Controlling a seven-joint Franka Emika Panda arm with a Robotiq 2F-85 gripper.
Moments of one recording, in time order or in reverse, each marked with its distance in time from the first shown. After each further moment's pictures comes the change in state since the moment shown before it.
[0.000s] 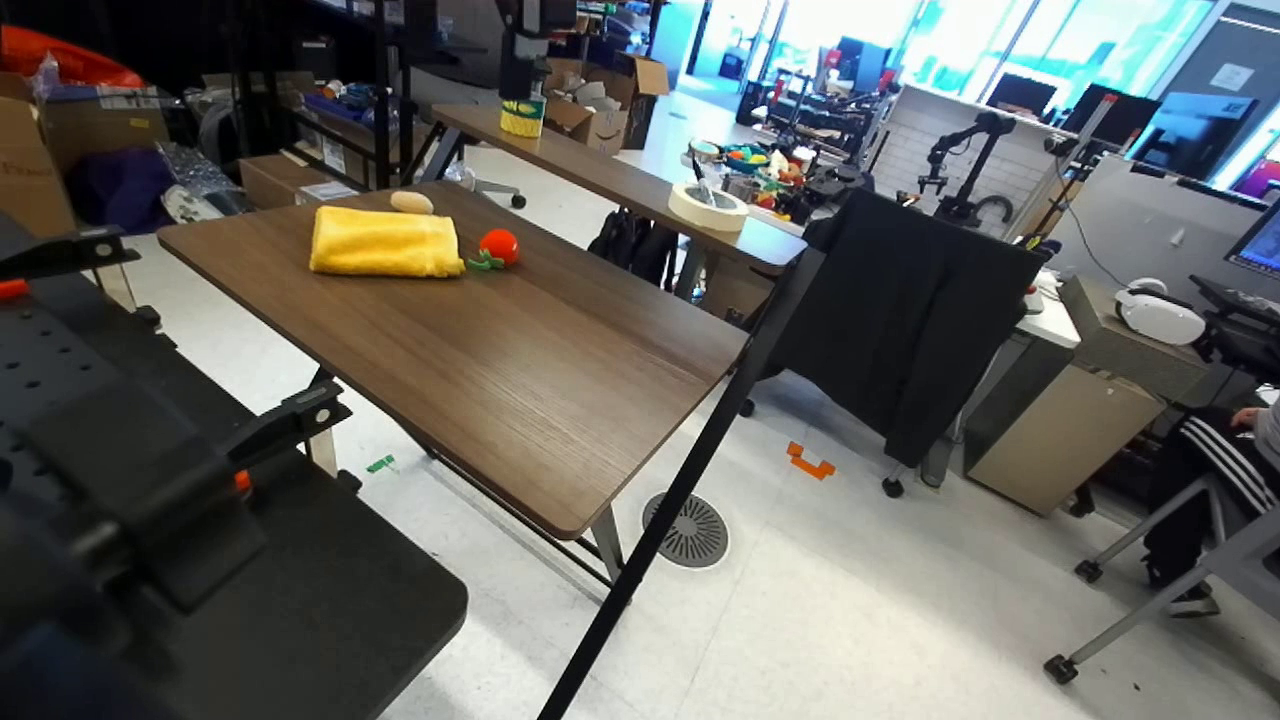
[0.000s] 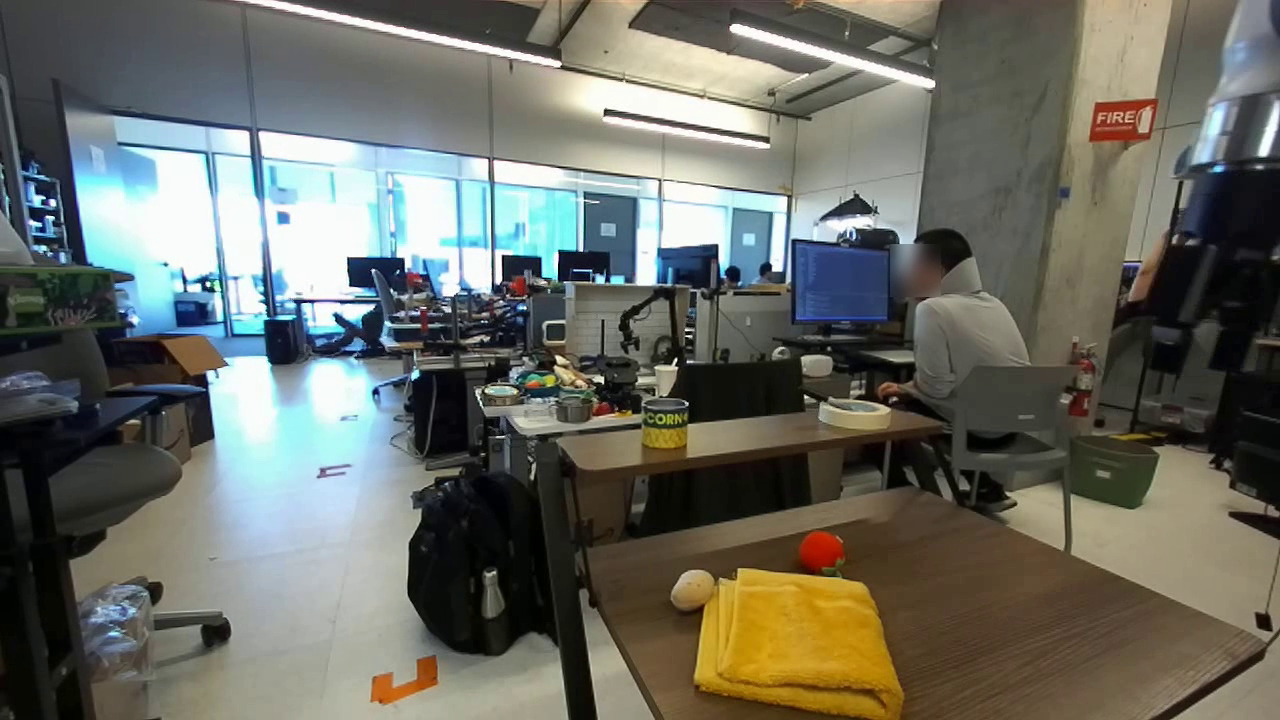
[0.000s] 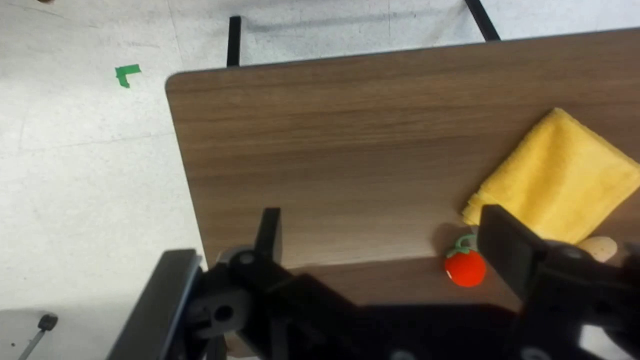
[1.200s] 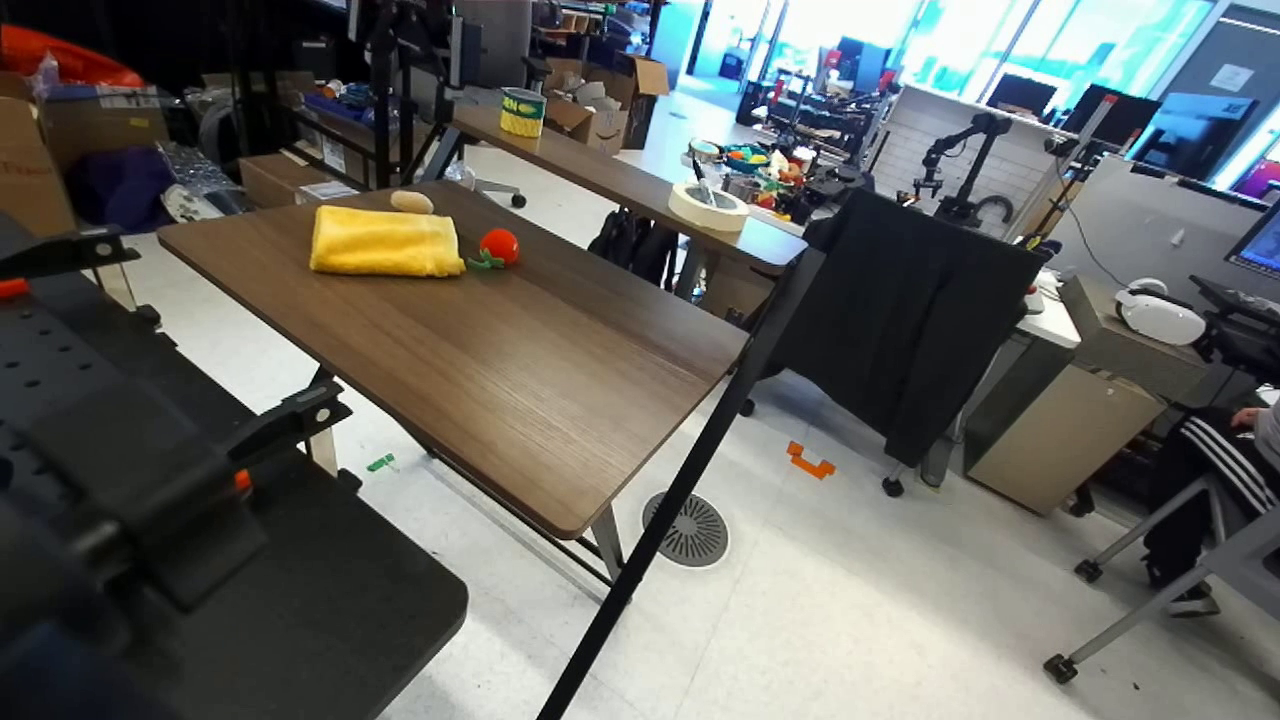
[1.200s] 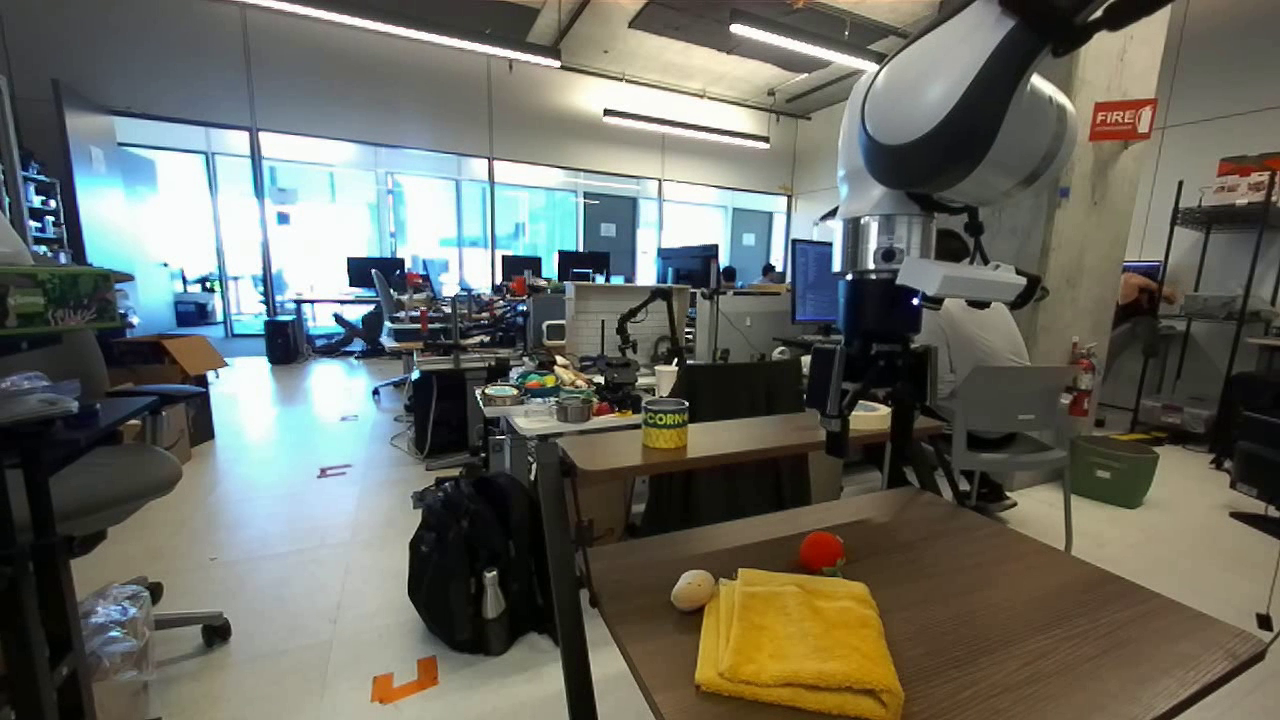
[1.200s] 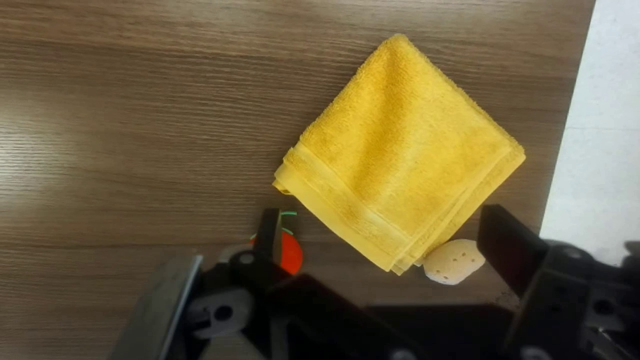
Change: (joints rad) arm 0.191 0.598 0.200 0.633 -0.040 -0.169 0.262
